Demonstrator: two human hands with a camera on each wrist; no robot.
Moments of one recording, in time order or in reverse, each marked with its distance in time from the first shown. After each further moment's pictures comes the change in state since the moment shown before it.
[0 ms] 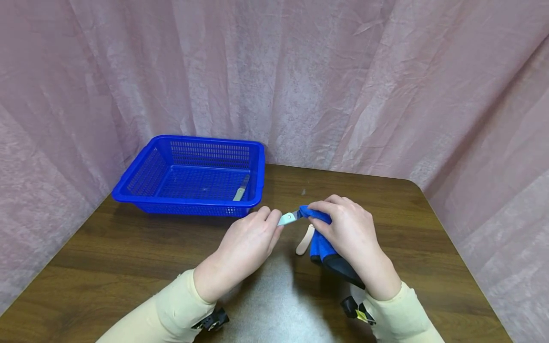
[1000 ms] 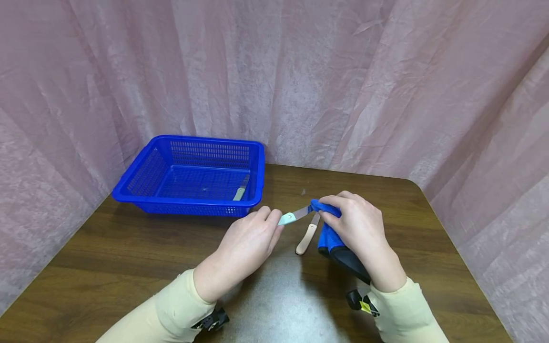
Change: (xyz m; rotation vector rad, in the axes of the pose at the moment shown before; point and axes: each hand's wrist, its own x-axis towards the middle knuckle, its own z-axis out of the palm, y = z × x) left_hand 0.000 0.001 -0.001 -0.004 -0.011 -0.009; right_hand 0.003 0.019 -0.003 -0.004 -0.019 0.102
